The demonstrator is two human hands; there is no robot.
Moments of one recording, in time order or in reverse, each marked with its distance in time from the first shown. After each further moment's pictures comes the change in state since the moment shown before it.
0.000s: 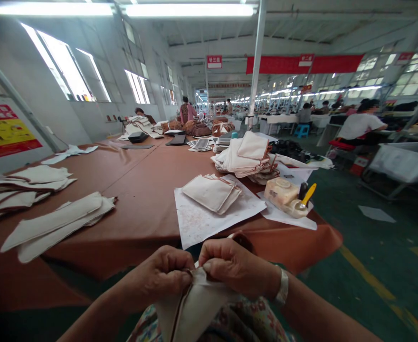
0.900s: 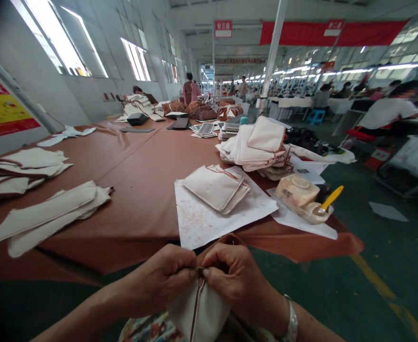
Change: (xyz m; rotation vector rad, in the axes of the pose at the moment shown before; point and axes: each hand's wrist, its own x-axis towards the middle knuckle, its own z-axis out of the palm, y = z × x) left_hand 0.047 0.006 -0.037 0.280 0.007 0.014; right_hand 0.047 0.030 -0.011 -0.028 0.324 -0.091
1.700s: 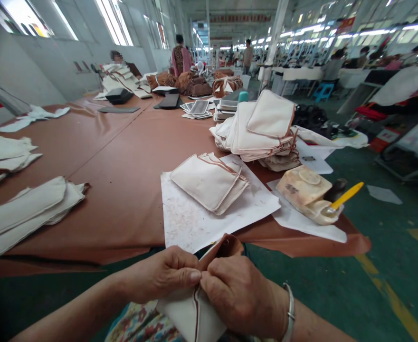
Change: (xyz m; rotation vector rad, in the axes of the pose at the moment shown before) left_hand 0.089 -0.037 -0.032 -0.421 -0.306 -0.176; right_hand 0.038 0.054 -0.055 -0.728 -0.198 -0.560
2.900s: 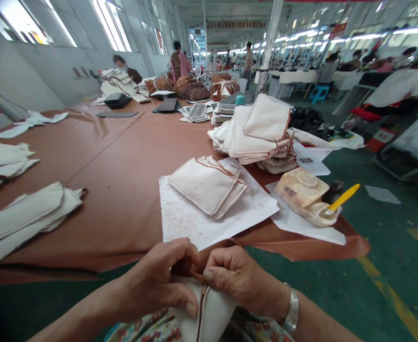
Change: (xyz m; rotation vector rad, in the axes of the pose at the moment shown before) left_hand -0.006 0.017 0.005 0.410 0.274 0.297; right_hand 0.009 0.013 -0.008 1.228 -0.079 0.741
